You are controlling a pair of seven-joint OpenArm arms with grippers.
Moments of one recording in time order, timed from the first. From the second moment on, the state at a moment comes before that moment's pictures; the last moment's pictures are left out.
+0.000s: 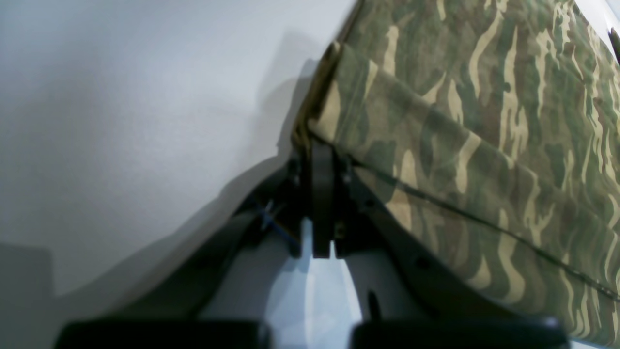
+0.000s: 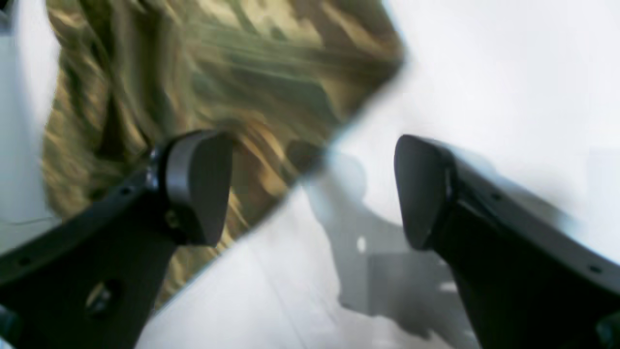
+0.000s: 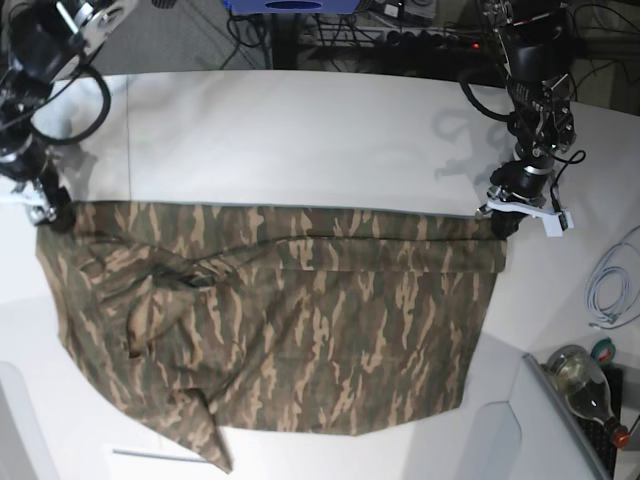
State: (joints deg) left arm -2.0 -13.0 -24.2 45.5 -23.7 -24.1 5.3; right arm 4.8 5.5 55.5 55.5 31.3 24.2 -45.1
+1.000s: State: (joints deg) left arm -4.2 -12.7 -24.5 72.4 -22.4 -15.3 30.8; right arm 17.0 8.3 55.0 70.6 29.1 16.8 -72.9
